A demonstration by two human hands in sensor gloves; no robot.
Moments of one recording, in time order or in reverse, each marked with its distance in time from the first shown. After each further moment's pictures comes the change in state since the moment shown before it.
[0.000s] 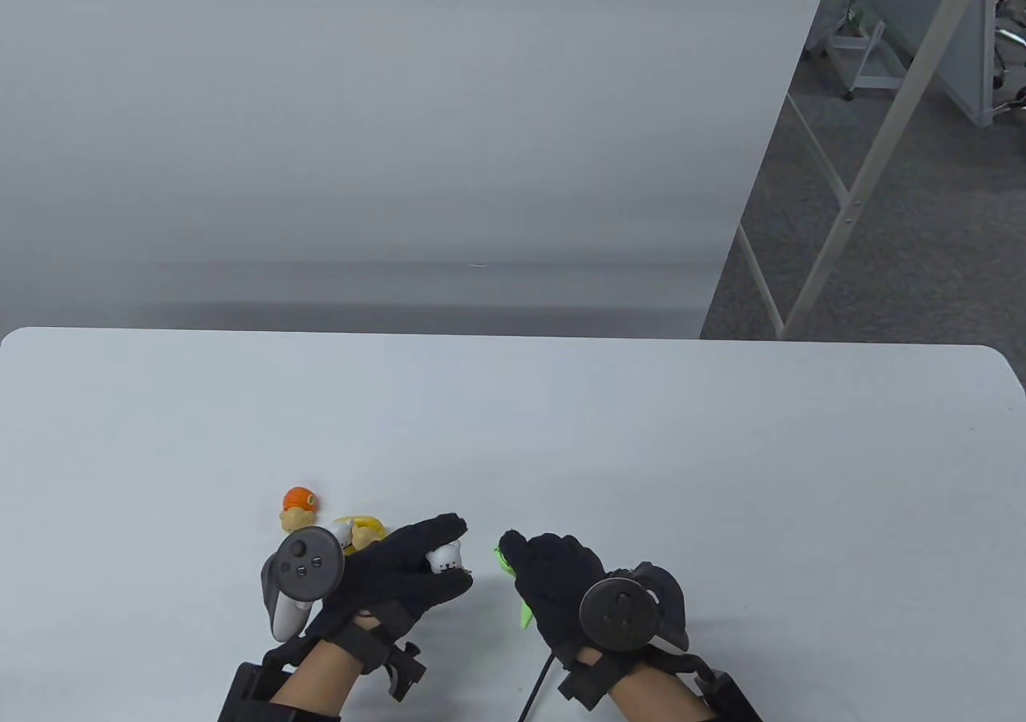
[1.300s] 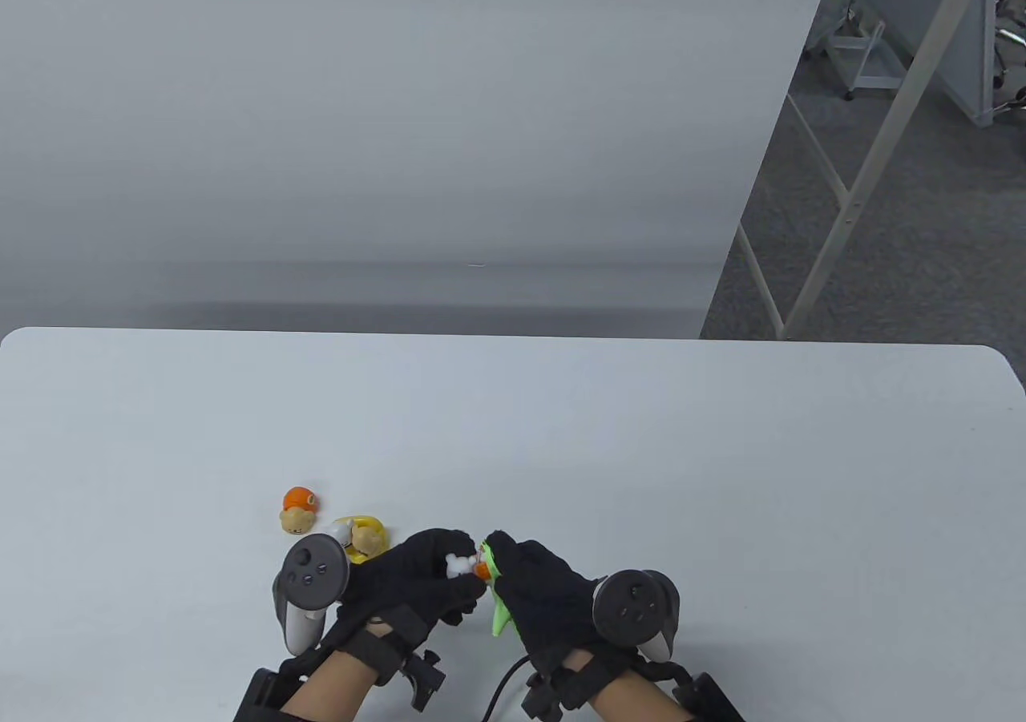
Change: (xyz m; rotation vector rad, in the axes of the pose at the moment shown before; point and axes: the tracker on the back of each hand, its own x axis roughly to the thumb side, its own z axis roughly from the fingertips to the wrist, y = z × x) left_hand 0.018 -0.023 0.006 0.013 0.006 0.070; right_hand 0.004 0.010 -0.004 -0.109 0.043 -0.347
